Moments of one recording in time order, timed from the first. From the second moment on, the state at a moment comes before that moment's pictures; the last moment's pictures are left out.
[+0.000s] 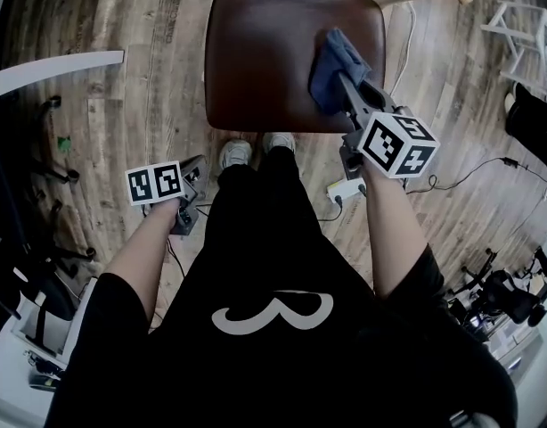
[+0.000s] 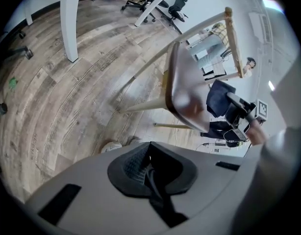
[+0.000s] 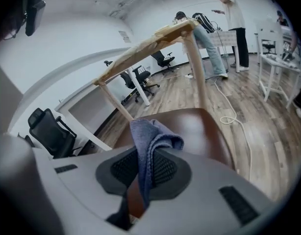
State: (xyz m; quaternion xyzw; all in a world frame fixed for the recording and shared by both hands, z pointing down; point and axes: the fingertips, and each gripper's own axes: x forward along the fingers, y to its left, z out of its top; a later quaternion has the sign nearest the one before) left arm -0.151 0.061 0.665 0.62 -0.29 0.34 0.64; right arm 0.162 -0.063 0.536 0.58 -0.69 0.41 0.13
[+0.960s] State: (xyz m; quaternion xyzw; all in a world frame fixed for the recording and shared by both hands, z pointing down) left arm -0.249 0.070 0.676 0.60 -0.32 0.35 0.64; right arm -0.067 -0.061 0.596 0.41 -0.76 0.45 0.22
